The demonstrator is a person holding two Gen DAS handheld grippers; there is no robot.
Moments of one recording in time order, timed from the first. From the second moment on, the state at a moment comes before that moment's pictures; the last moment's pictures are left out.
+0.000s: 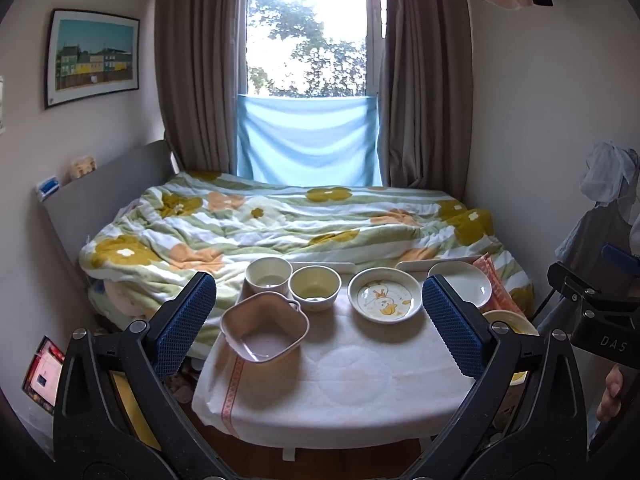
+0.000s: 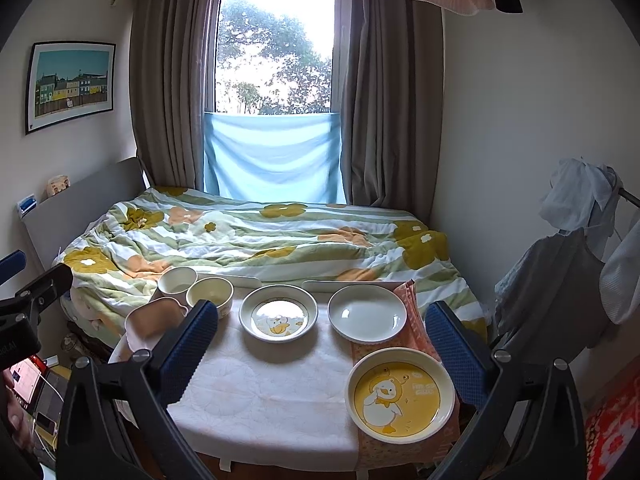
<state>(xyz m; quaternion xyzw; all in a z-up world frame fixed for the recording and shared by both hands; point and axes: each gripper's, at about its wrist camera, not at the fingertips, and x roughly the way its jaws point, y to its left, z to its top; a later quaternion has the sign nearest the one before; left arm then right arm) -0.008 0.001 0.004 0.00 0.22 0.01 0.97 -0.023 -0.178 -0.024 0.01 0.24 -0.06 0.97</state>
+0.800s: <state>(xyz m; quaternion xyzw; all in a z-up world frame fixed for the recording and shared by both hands) -0.012 0.006 0.008 0.00 0.22 0.01 0.98 -0.025 -0.177 -0.022 0.01 0.23 -0.06 0.97</state>
